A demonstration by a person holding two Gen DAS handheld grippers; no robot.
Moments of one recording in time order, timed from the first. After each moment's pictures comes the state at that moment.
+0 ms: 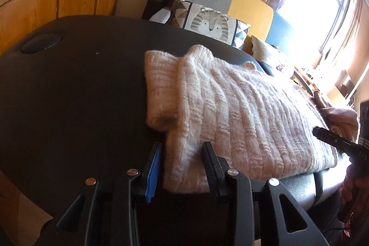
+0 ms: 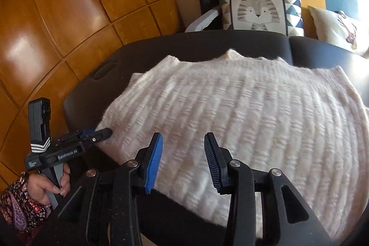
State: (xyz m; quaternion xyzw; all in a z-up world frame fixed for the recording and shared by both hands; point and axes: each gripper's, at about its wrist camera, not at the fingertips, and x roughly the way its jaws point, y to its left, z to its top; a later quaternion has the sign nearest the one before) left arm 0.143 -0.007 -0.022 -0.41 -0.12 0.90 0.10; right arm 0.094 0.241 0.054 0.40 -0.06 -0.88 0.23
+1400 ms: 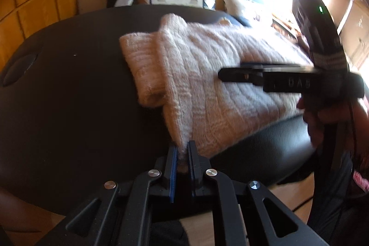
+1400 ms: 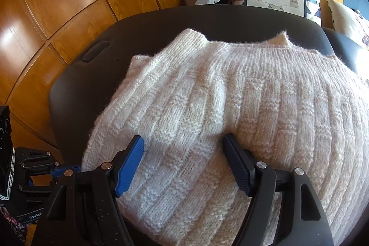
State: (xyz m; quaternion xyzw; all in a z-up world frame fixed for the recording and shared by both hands) left arm 0.153 -0.005 -0.006 -0.49 0.02 0.85 0.20; right arm 0.040 0.163 0.018 0.46 -0.03 -0.86 0.22
